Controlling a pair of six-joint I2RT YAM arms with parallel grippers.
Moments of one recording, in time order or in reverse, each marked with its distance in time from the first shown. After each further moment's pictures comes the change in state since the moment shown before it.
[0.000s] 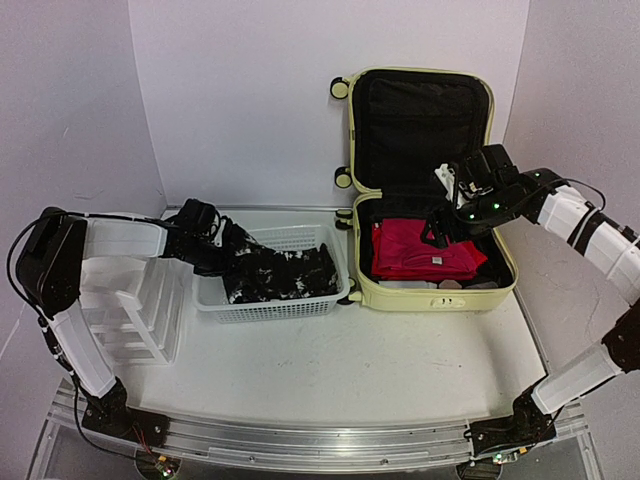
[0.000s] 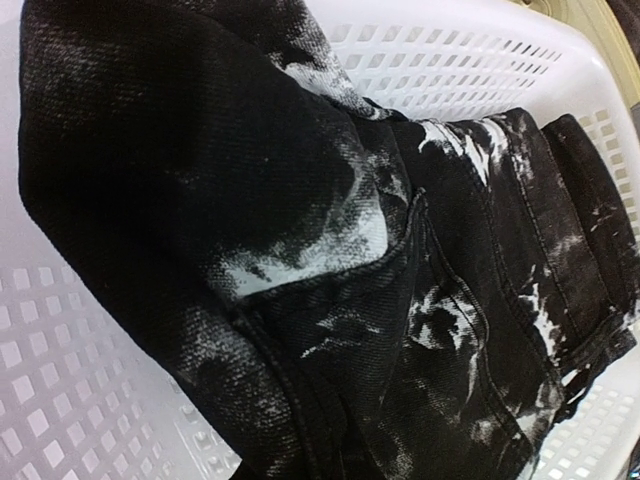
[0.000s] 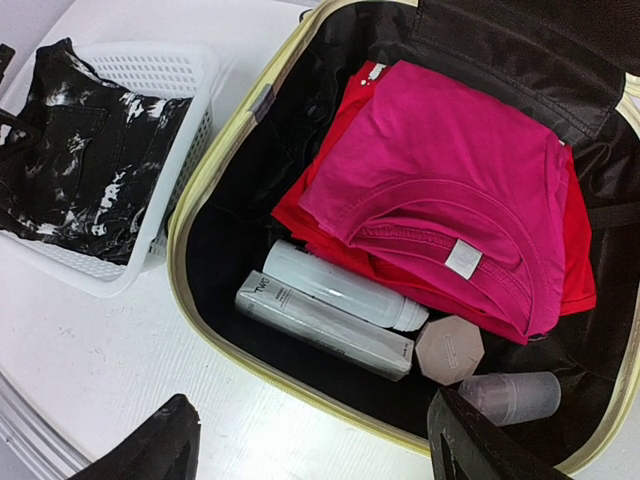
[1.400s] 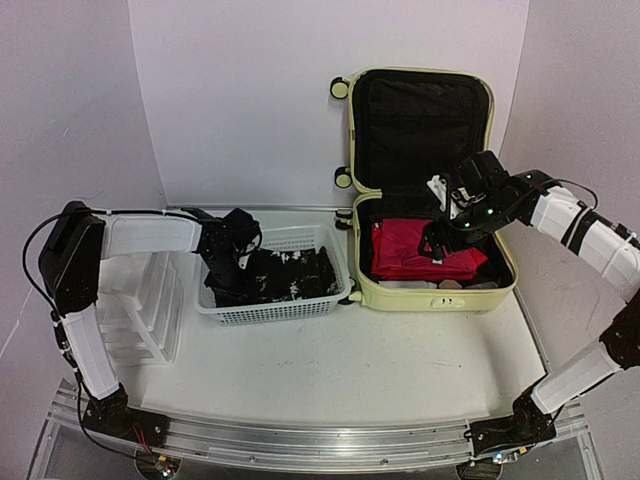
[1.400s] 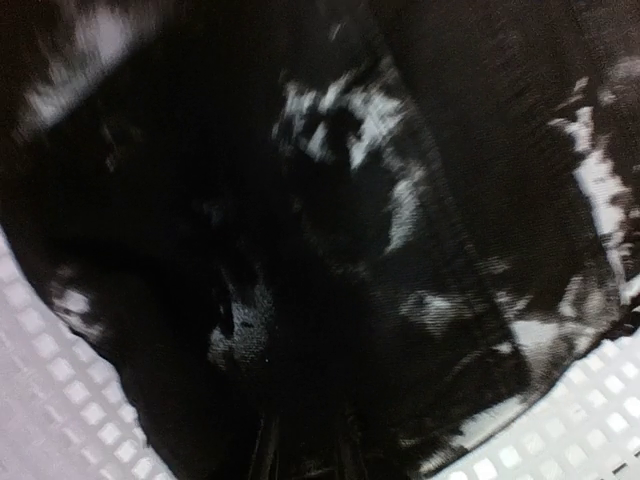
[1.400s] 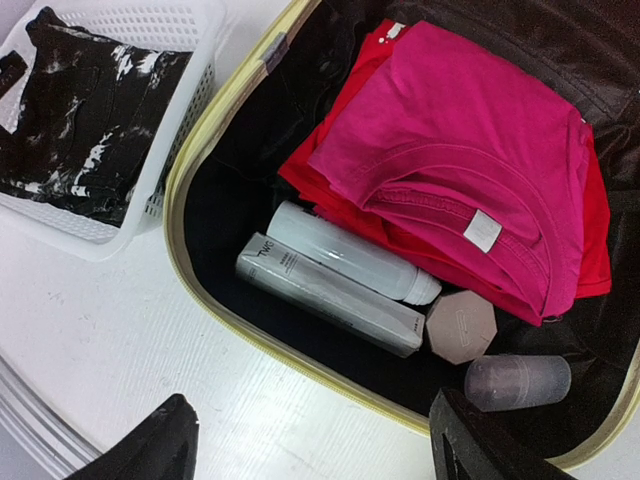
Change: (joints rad) left arm -0.235 0.100 0.218 -0.516 -0.232 0.000; right arm 0.026 0.024 -0.009 -0.054 0.007 -0.023
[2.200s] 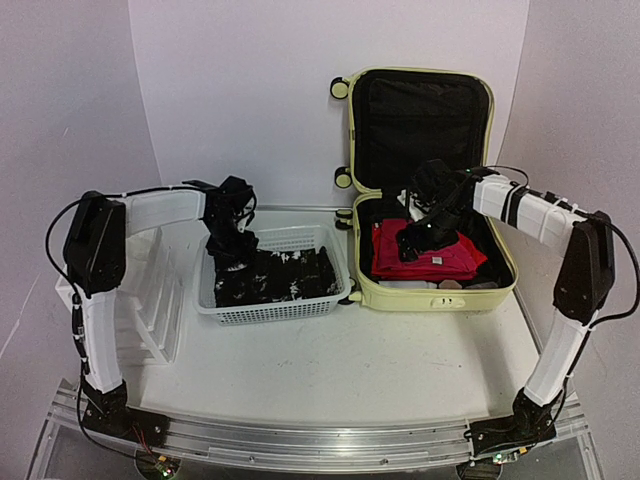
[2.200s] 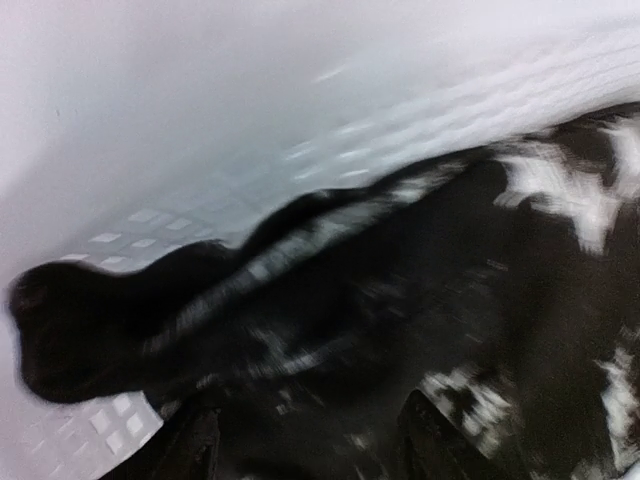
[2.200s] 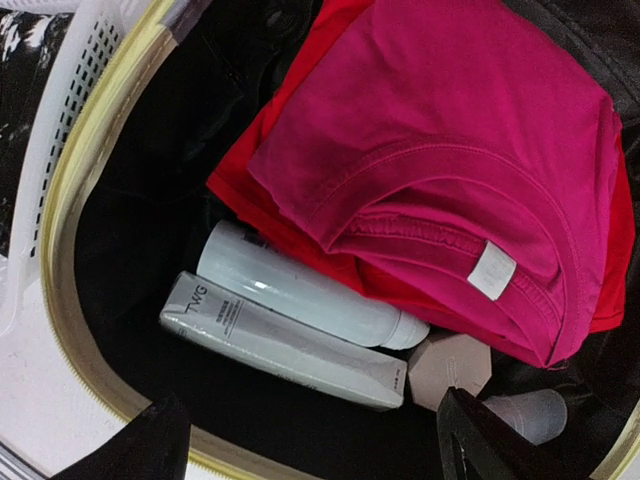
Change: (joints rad) left arm 0.153 0.242 0.347 -0.036 -0.053 0.148; right arm 0.005 0.347 0.185 -0.028 0.107 -0.013
